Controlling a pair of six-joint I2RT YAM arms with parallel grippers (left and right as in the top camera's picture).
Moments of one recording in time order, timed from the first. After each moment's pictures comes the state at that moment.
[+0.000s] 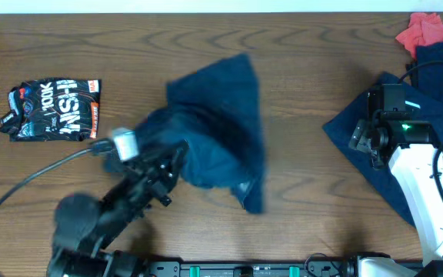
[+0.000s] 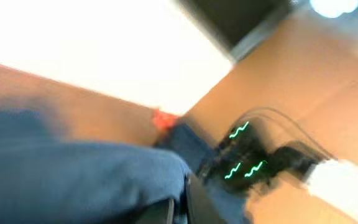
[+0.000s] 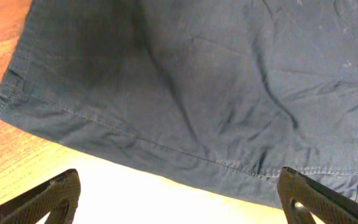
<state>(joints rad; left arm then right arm) -0.30 0.47 0.66 -0.16 0.44 -0.79 0.00 1.37 1.02 -0.93 0.45 0.44</state>
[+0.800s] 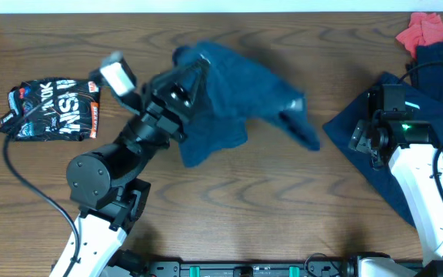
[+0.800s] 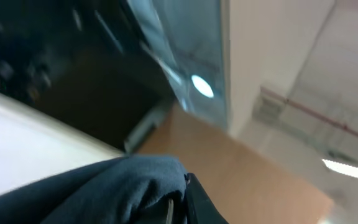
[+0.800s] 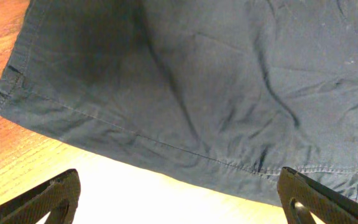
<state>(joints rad) -0.40 0.99 0.84 0.77 0.32 -1.04 0.00 1.37 1.02 -0.93 0.45 0.44</state>
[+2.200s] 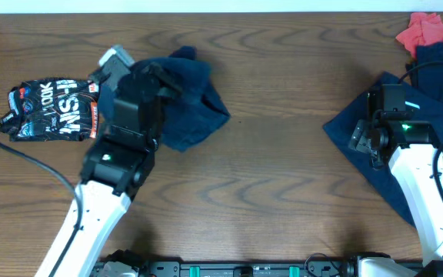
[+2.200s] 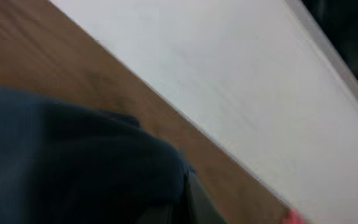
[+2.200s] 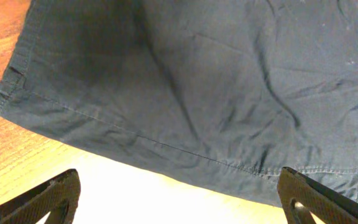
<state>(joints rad) -0.37 1.16 1.11 -0.34 -0.26 -0.91 0.00 1.37 1.02 -0.93 0.44 0.44</state>
